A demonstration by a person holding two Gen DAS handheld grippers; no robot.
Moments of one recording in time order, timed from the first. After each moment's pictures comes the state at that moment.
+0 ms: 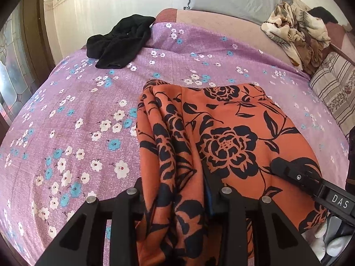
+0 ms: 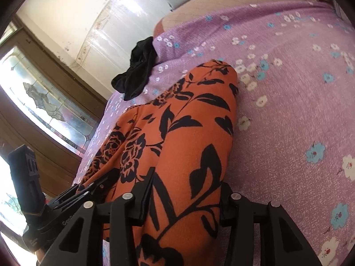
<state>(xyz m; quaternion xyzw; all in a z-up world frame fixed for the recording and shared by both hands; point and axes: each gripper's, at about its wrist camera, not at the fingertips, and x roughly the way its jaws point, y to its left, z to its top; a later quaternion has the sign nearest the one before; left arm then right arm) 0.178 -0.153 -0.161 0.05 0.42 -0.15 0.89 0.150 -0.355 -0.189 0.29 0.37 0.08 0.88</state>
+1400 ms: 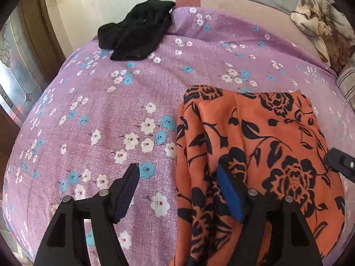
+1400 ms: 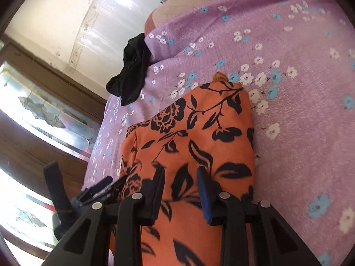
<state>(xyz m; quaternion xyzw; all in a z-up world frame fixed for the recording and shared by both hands) 0.245 -0.134 -0.168 0.09 0.46 -0.10 0.88 0.199 -0.380 -0.167 0.32 0.41 0.10 0.85</state>
